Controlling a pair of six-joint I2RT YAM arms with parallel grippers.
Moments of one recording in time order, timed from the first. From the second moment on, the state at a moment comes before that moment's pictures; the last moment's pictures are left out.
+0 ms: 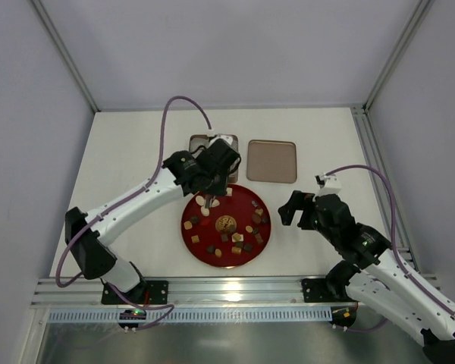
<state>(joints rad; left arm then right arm) -0.94 1.55 1.52 -1.00 -0.34 -0.58 0.68 0.60 0.60 -0.58 0.27 0.63</state>
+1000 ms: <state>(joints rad) -0.50 1.91 1.83 -0.92 -0.31 -0.39 0.68 0.71 0.63 -0.58 0.20 0.62</state>
